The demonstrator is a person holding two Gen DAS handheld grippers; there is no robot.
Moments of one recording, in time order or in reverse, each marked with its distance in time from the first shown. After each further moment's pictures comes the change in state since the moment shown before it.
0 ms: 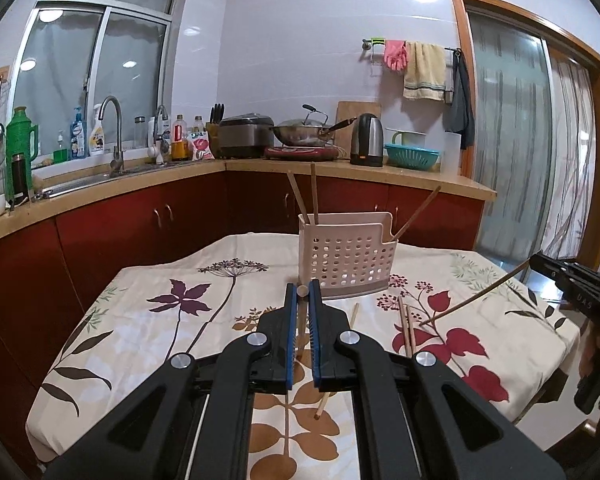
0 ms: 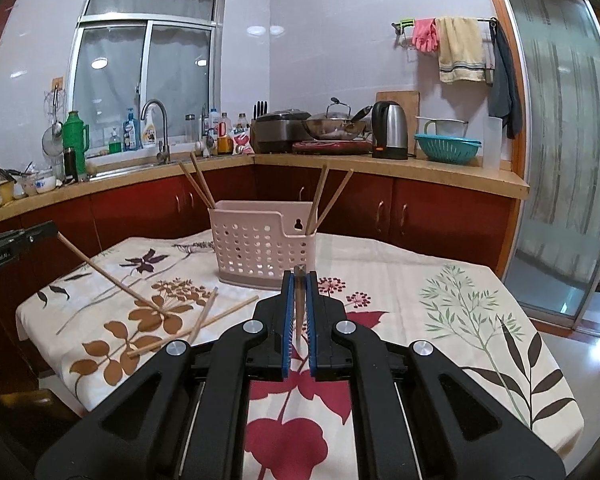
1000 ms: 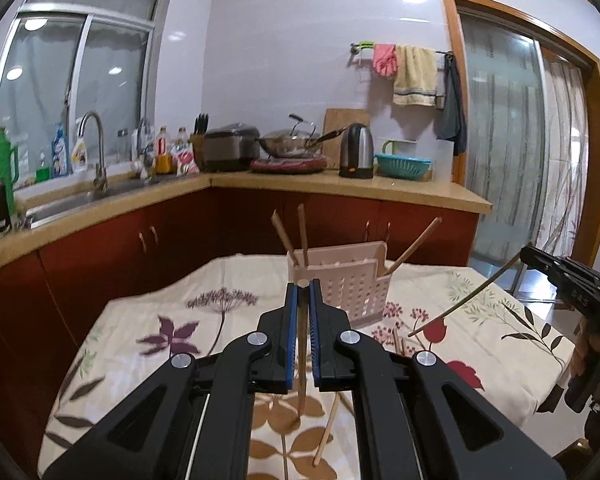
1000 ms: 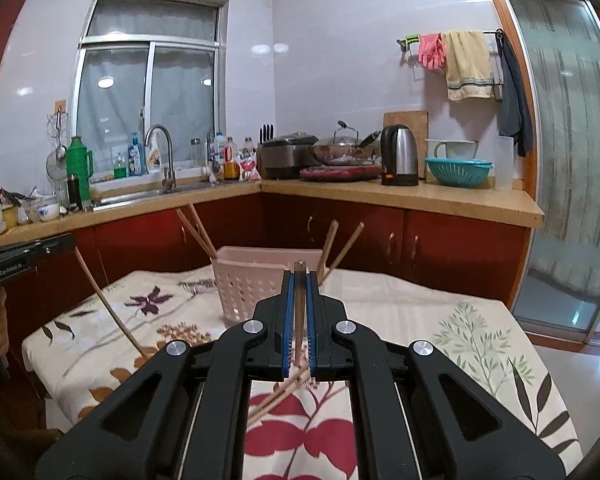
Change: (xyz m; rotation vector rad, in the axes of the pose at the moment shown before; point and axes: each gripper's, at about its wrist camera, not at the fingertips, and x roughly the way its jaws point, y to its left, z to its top) left arm 0.024 -0.009 0.057 0.049 -0.029 -0.045; right arm 0.022 -0.006 0.055 0.010 -0.079 0.039
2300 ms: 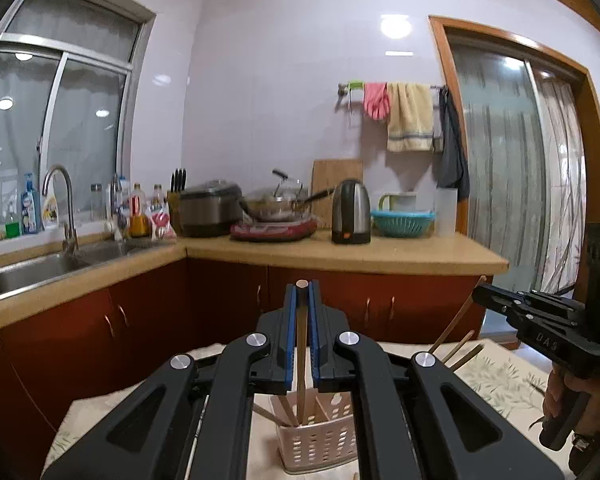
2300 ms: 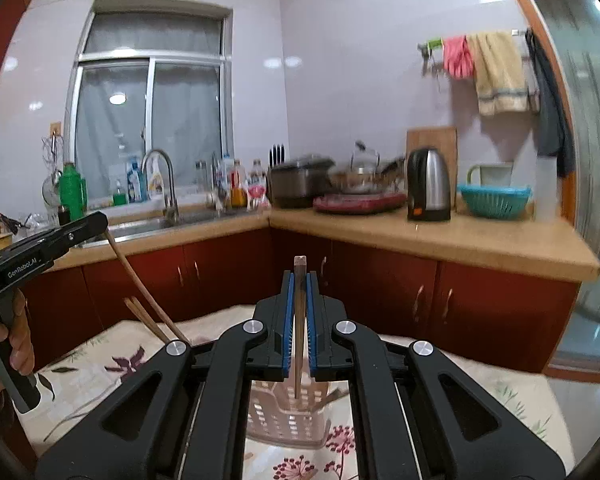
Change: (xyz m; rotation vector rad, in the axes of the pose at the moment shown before) left arm 0.126 -0.002 0.080 0.028 -0.158 -0.027; right arm 0.156 -0.027 0.067 0.011 -0.011 0.073
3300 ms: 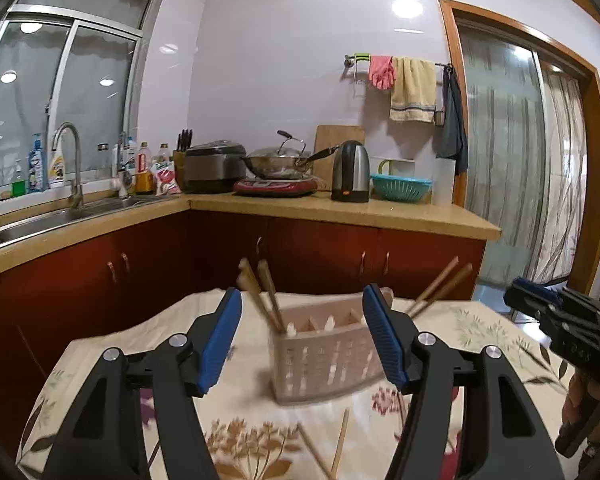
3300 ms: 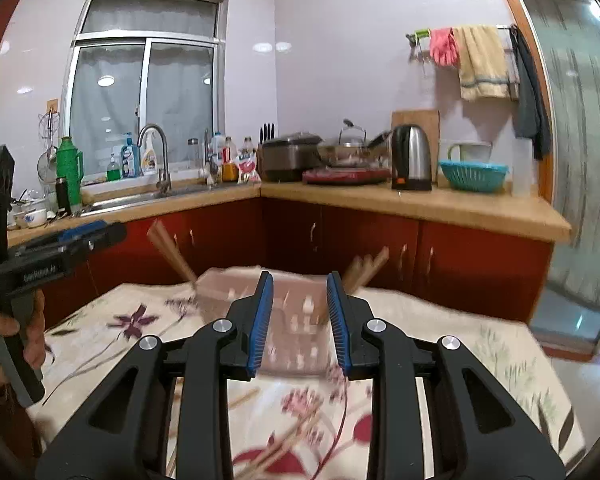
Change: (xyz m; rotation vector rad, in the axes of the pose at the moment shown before) left arm -0.047 -0.003 -0.052 -0.047 0.105 0.006; right arm -0.080 0.037 -0.069 -0.007 0.050 -0.072
